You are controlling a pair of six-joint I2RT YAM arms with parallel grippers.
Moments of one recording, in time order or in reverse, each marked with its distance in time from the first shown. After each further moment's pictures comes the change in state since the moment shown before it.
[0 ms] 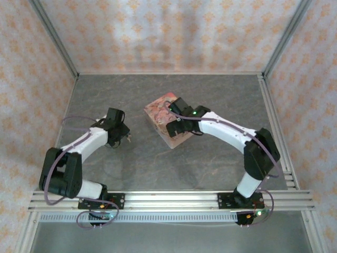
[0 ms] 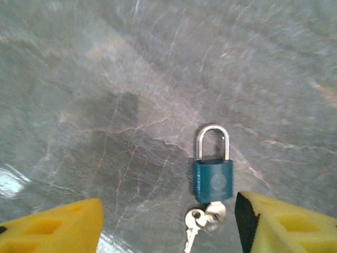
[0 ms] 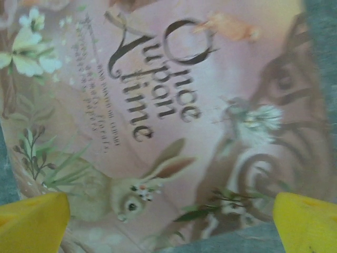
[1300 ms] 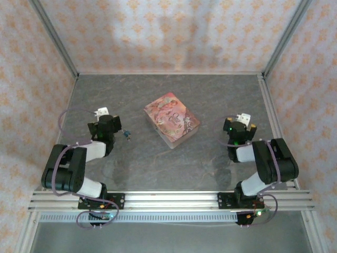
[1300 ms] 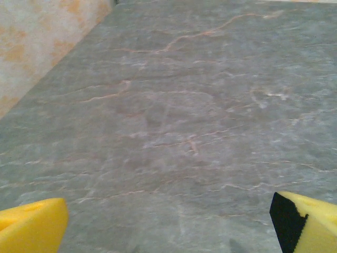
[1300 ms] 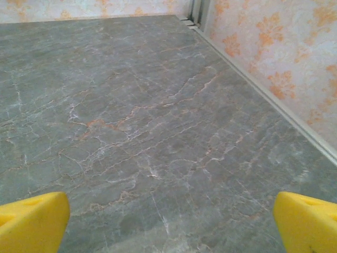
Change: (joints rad) left arm 0.102 0.092 -0.341 1.027 -0.278 0.818; right arm -0.647 -0.120 -1.006 1.588 0.298 -0.163
